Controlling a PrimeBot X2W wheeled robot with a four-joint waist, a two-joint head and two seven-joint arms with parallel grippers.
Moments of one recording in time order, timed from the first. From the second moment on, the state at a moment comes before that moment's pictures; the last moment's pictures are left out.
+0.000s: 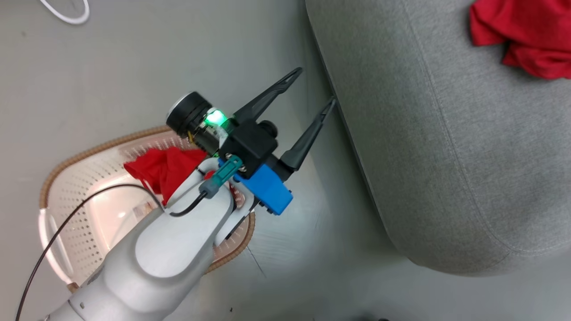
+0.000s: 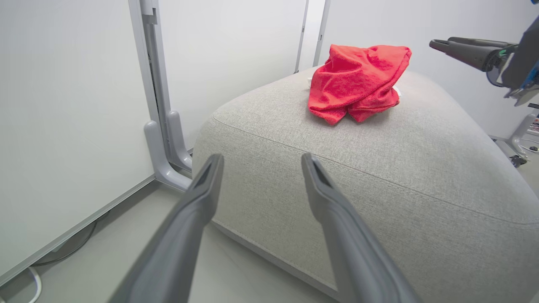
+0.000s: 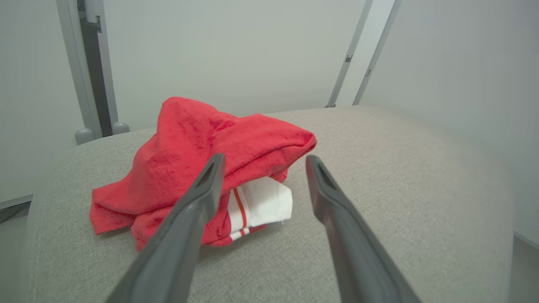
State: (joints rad) left arm -0.90 0.21 -0.88 0.33 -0.35 0.02 -0.22; right arm -0.61 -0.23 -0.48 0.45 0.07 0.13 -0.26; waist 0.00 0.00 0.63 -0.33
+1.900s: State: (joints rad) left arm -0.09 0.05 -0.08 0.24 -0.19 -0.09 -0.26; right arm -0.04 -0.09 0.00 0.19 0.12 0.13 -0.26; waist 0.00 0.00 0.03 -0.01
